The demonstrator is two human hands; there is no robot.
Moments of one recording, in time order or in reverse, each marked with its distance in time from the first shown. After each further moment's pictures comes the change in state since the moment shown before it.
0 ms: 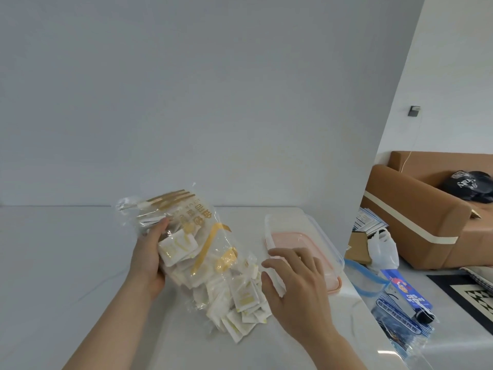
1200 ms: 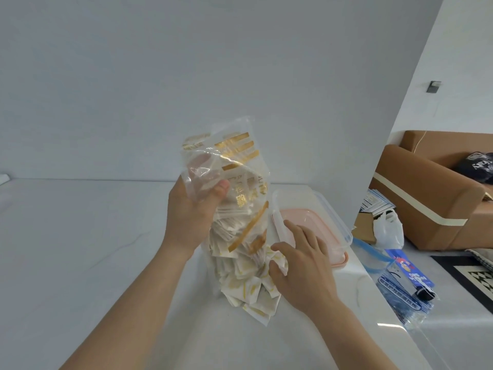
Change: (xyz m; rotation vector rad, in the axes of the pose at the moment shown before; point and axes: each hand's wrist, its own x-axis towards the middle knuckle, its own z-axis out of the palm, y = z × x) left_hand -0.056 0.021 0.063 0.433 -0.155 0.540; right_hand -0.014 0.008 0.007 -0.167 -0.376 0.157
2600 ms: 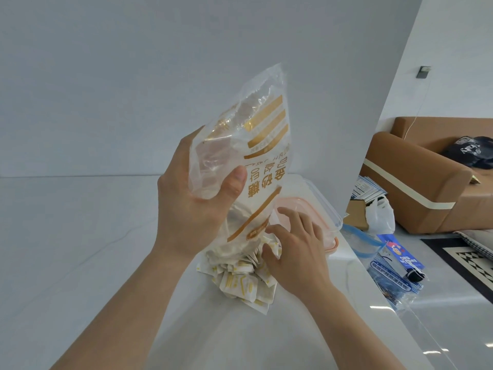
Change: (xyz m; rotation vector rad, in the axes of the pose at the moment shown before) left_hand -0.028 0.050 0.018 0.104 -0.031 0.368; right_hand 0.002 -0.004 -0.011 0.014 0.031 0.070
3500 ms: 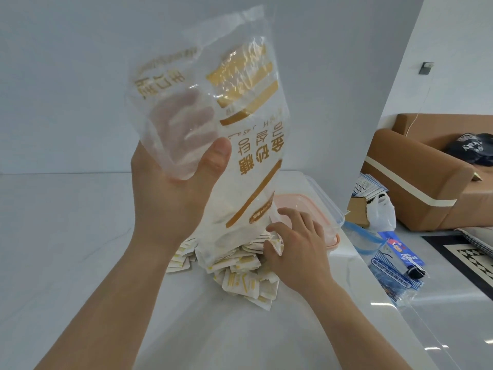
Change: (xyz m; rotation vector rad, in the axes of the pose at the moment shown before) left_hand 0.013 0.015 -0.017 -0.172 -0.007 0.022; right_hand 0.000 0.003 0.007 0.031 0.032 -0.007
